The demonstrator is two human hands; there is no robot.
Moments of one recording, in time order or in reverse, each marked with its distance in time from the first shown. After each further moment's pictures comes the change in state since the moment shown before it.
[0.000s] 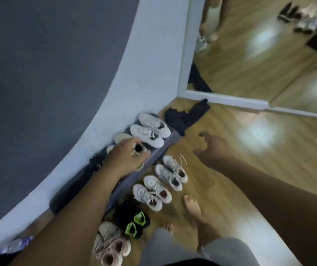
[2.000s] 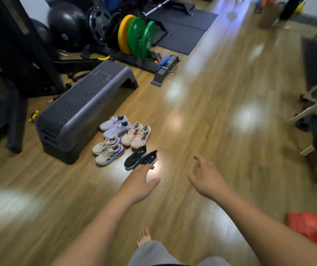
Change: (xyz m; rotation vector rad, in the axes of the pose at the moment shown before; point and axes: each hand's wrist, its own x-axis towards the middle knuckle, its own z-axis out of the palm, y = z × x) left_hand -0.730 0.461 0.596 0.682 -1.313 1.669; right_hand -0.936 0.446 0.052 0.705 1.036 1.736
